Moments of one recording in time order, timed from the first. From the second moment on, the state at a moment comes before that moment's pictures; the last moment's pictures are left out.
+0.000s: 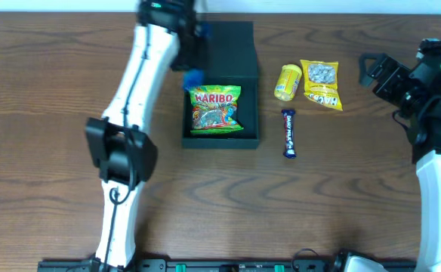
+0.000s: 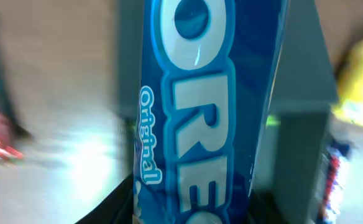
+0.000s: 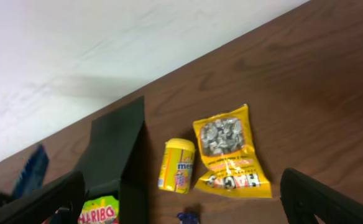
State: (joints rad) left arm -0.35 2.34 2.43 -1.41 0.14 -0.36; right arm -0.29 1.32 1.16 -0.40 -0.39 0.39
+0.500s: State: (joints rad) left arm -0.63 2.34 2.31 -1.39 0.12 -0.60; right arm -0.29 1.32 1.16 -0.40 -0.41 0.38
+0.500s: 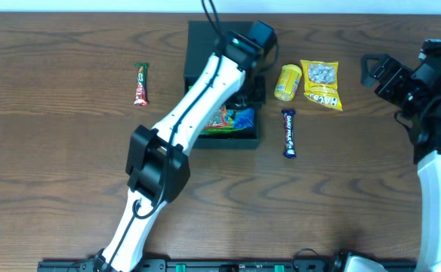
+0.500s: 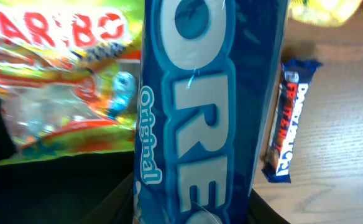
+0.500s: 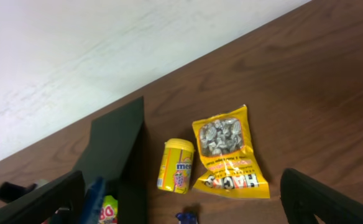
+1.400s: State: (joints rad) left arm -0.63 2.34 2.30 -1.34 0.06 -0.65; right arm -0.29 1.32 1.16 -0.42 -0.45 0.32
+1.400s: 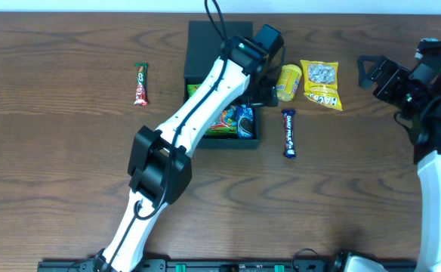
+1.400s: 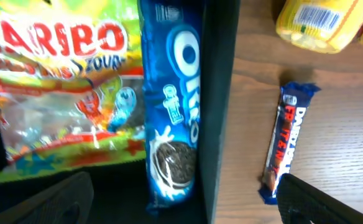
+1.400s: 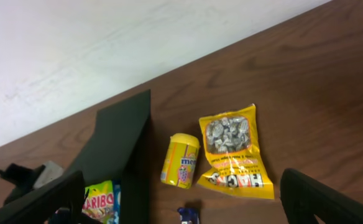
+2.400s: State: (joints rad) left arm -0.09 2.16 2.54 -1.35 0.02 -0.22; right arm 0.02 1.91 1.58 -0.68 0.04 0.30
